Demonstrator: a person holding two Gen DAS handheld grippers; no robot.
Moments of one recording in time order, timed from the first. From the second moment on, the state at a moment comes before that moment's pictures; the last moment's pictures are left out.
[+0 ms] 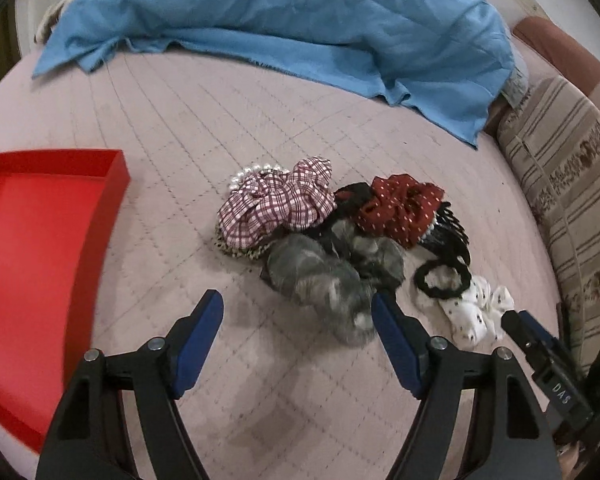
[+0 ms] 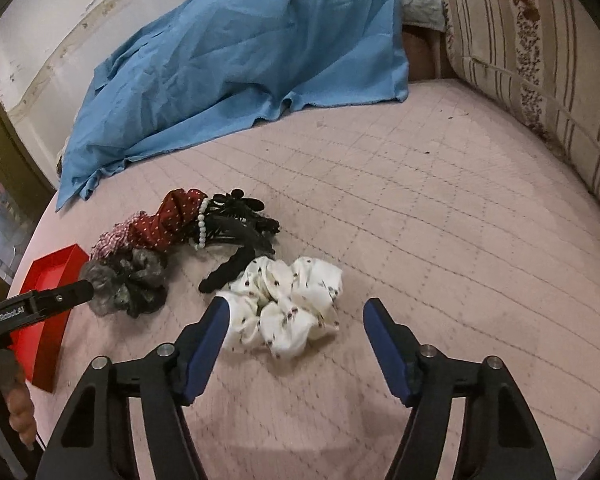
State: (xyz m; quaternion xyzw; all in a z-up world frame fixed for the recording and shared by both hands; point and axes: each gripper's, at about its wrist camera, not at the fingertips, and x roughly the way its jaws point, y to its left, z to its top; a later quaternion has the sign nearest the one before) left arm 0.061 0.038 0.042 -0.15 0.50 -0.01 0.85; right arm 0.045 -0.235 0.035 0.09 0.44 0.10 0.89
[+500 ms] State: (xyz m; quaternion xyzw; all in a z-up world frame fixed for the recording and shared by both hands) left arm 0.046 0.031 0.048 -0.17 0.51 -0.05 0.84; right arm 0.051 -0.231 0.021 0.11 0.47 0.11 0.87
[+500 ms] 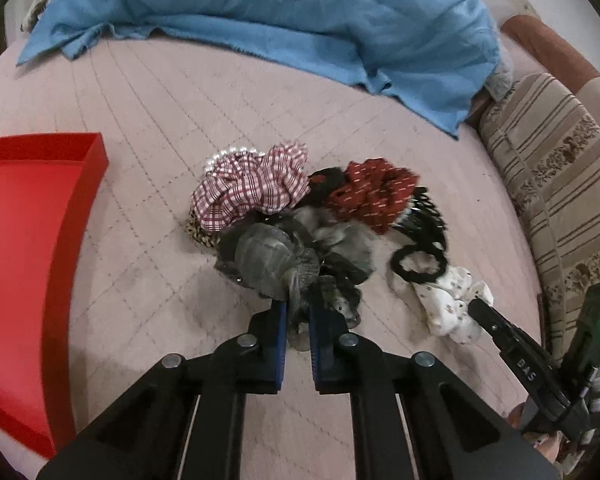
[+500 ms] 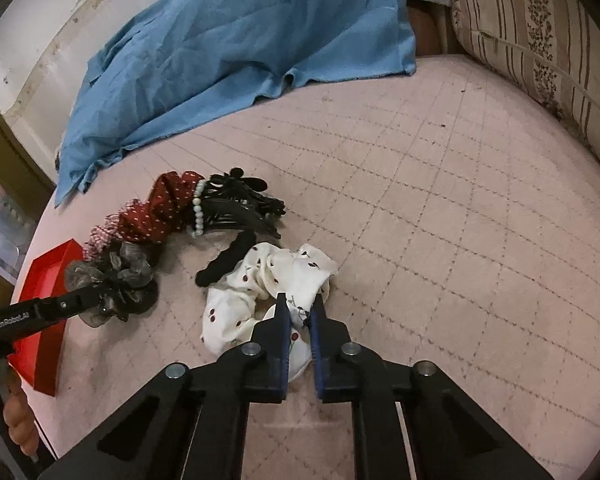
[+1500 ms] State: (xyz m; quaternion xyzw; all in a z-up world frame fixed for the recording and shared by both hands) left arm -0.084 0.202 0.116 -0.18 0.39 0.10 0.90; right arm -0.013 -0.082 0.129 0.03 0.40 0.28 0.87
